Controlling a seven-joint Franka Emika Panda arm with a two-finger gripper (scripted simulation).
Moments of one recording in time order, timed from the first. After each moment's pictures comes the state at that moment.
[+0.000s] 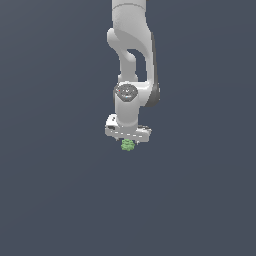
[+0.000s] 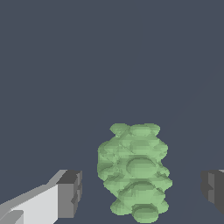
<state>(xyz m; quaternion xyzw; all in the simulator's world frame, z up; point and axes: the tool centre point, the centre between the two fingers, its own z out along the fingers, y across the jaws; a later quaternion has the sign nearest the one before) -0.044 -0.003 0.070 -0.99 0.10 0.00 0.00</state>
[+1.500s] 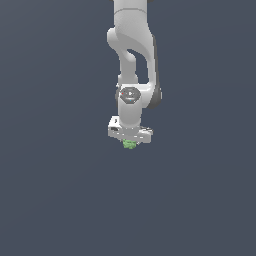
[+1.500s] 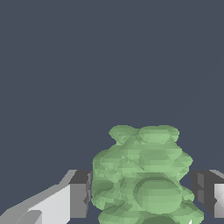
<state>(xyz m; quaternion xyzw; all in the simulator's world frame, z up) -0.045 0.007 0.059 -0.99 0.10 0.00 0.00</state>
